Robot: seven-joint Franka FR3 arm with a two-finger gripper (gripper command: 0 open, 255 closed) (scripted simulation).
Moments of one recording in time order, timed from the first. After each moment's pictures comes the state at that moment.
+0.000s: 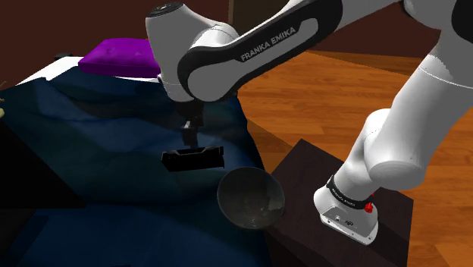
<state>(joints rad) 0.24 0.01 0.32 -2.13 -0.10 2.05 -0.04</state>
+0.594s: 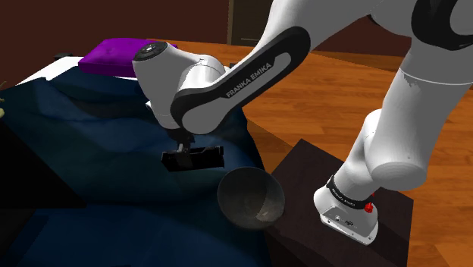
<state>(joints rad) 0.28 0.16 0.34 -2.11 -0.20 2.14 -0.02</state>
